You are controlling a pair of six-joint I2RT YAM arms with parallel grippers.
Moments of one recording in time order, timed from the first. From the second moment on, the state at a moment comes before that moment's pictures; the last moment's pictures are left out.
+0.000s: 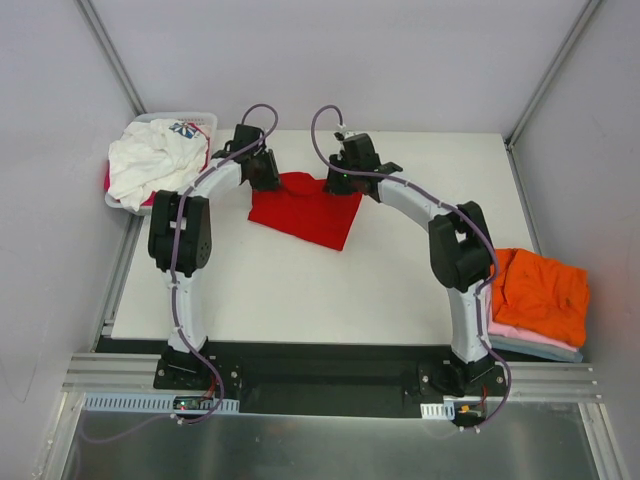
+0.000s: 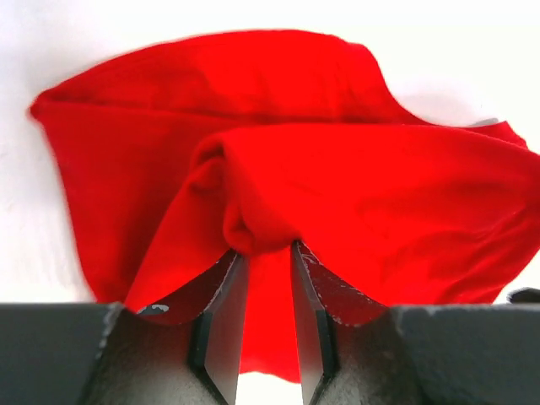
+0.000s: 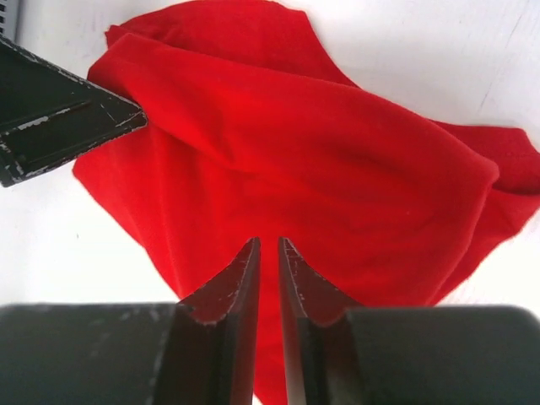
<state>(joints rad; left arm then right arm) -0.21 2.09 1.64 -0.43 0.22 -0.46 0.55 2.09 1.70 -0.29 -0.14 0.41</state>
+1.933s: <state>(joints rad) -0.15 1.46 1.10 -0.39 0.05 -0.52 0.44 2.03 1.31 -0.19 -0.28 0.64</state>
